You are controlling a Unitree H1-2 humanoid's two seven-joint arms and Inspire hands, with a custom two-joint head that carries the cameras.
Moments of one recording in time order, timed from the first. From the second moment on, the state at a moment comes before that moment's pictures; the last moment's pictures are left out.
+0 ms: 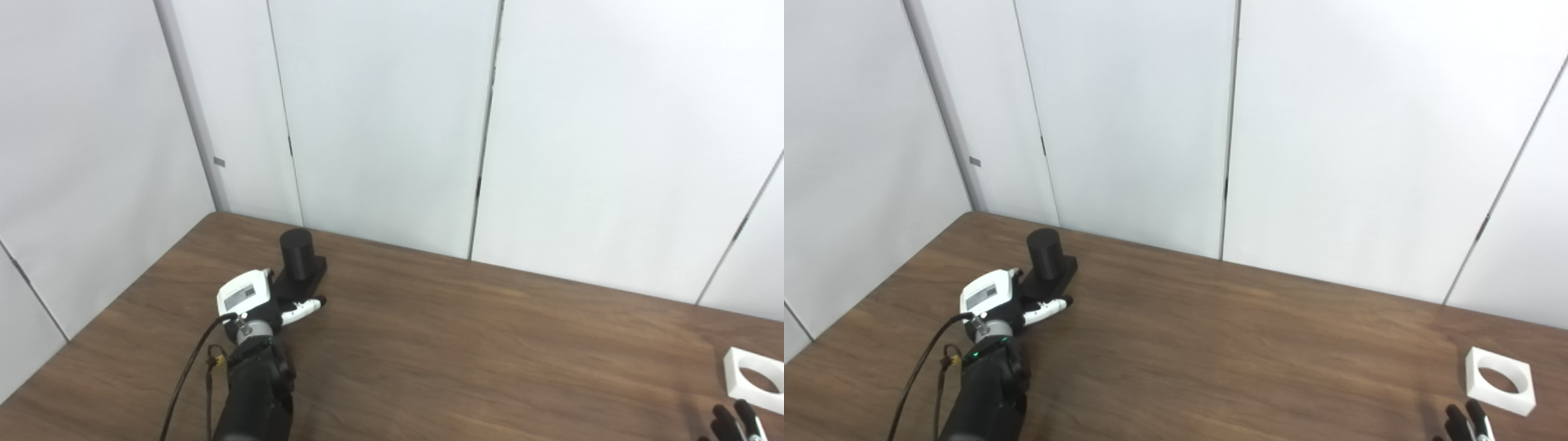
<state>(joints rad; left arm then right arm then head) -0.40 0.15 0.24 0.30 1.26 0.47 -0.09 0.18 -0.08 -0.16 -0.18 0.21 -0.03 0.10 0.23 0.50</state>
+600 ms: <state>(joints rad) -0.42 0.16 0.25 0.35 1.29 0.47 -0.10 0.18 -0.08 -0.16 -0.18 0.21 -0.03 0.10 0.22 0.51</state>
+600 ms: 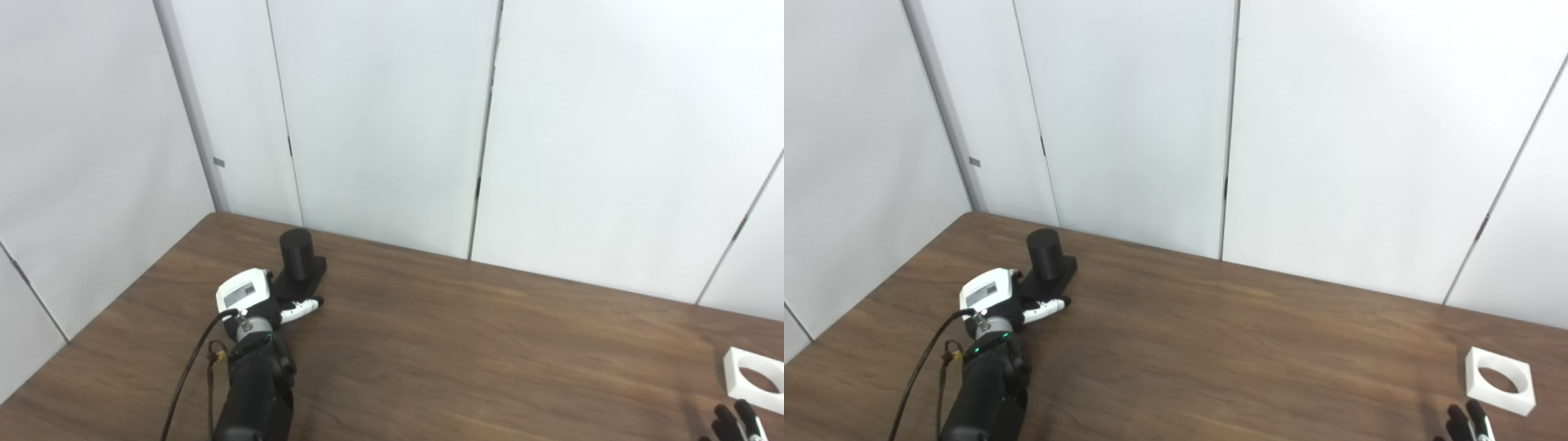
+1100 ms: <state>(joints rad) -0.43 0.18 0.22 0.37 1.30 0.47 -0.07 0.18 -0.08 -0.16 -0.21 0.19 -0.03 0.09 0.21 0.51</state>
